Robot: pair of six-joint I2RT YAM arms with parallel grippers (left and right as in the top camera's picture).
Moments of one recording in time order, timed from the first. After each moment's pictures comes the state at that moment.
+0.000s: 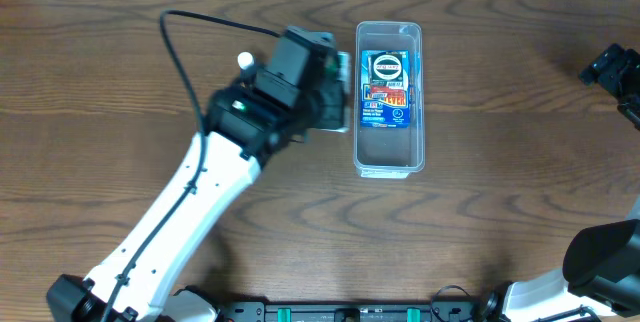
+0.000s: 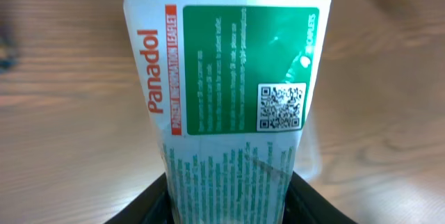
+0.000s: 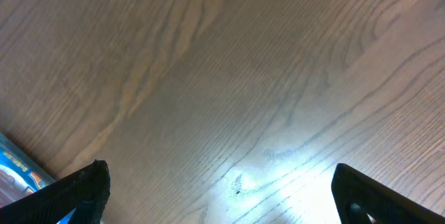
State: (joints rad) left arm -0.61 1.50 1.47 -0.85 0.09 -0.51; right arm -0.42 1.74 1.83 -1.36 0.09 0.44
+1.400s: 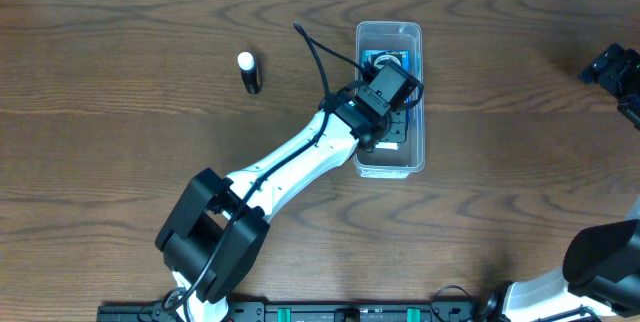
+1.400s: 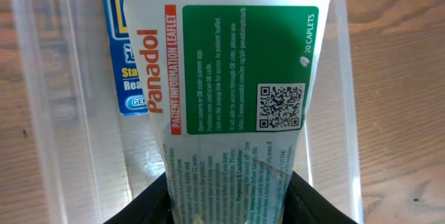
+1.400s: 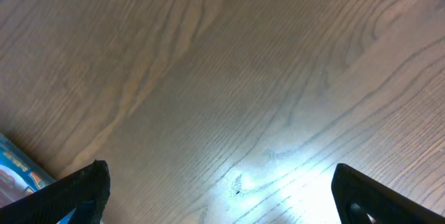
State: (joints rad) left arm -0.77 1.92 1.47 -0.59 0.00 -0.66; right arm -0.42 1.74 1.83 -1.36 0.09 0.44
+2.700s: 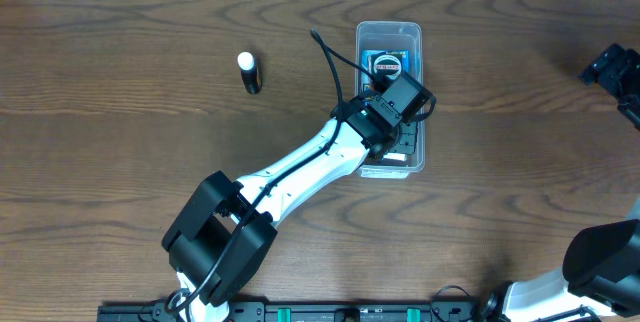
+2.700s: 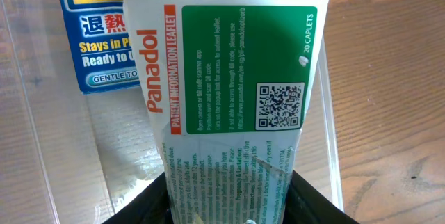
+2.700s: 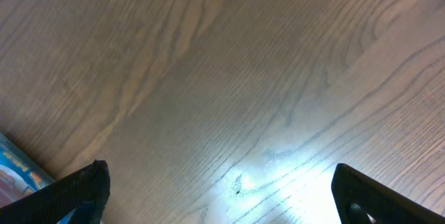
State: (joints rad) left arm -0.82 1.93 1.47 -0.60 0.00 -0.66; right arm -0.42 1.74 1.83 -1.36 0.09 0.44
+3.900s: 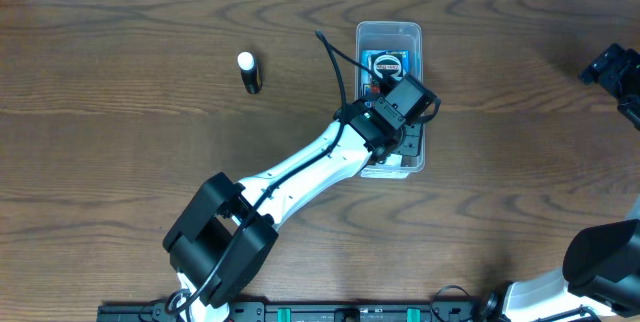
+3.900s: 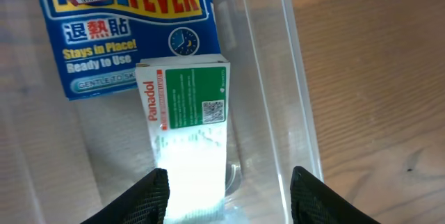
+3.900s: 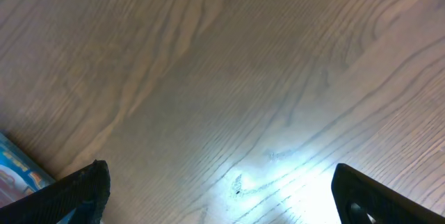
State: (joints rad) left arm -0.83 1.93 1.48 -0.60 0.00 -0.62; right arm -0.42 1.74 1.83 -1.36 0.09 0.44
